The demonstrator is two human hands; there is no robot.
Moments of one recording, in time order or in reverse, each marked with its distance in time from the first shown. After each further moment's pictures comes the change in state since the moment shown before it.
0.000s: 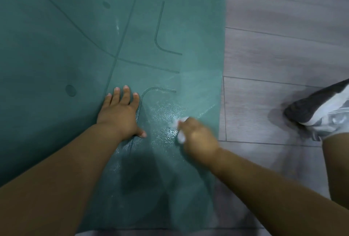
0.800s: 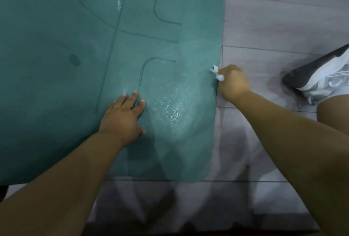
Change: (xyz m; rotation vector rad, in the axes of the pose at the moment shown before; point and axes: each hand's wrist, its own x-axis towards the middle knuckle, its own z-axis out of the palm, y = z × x) left_hand -0.078 0.013 0.048 -0.077 -0.015 0.047; right_hand 0.019 0.081 -0.056 -0.167 0.010 0.406
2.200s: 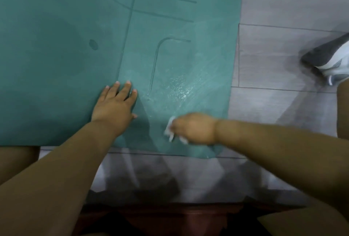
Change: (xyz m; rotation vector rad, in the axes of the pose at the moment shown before) left_hand -0.032 -0.050 0.019 0.270 0.021 -0.031; right_hand -0.136 -0.101 0.055 -0.007 -0.529 -0.927
